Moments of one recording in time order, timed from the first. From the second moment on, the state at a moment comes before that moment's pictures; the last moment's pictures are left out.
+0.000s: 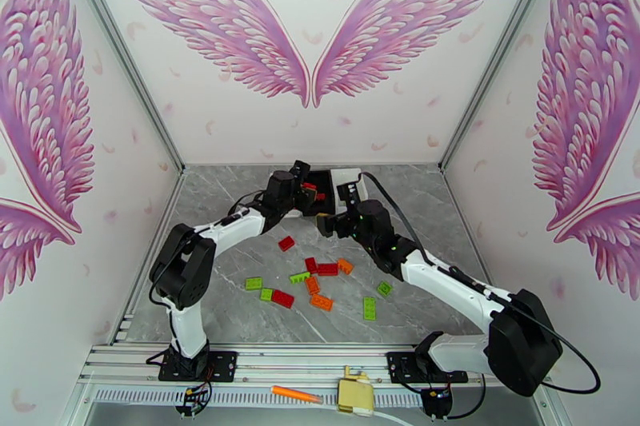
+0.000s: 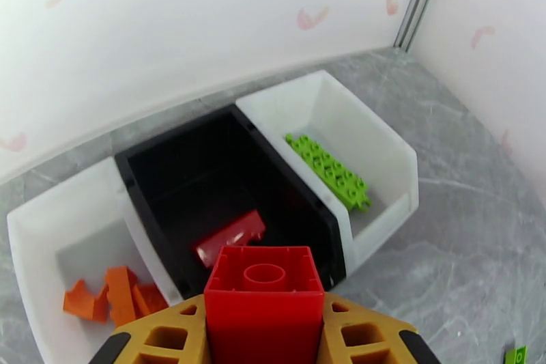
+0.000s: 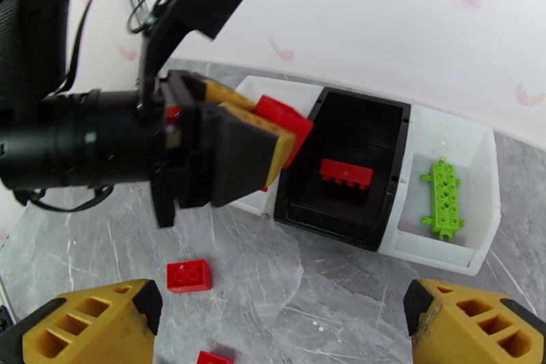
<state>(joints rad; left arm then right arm) -0.52 1.95 1.39 0.12 0.09 -0.12 0.58 1.32 0.85 0.09 0.04 0.15</state>
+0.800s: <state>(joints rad) -0.49 2.27 1.80 -0.03 0.16 -0.17 0.58 1.27 0.84 0.07 0.12 0.11</state>
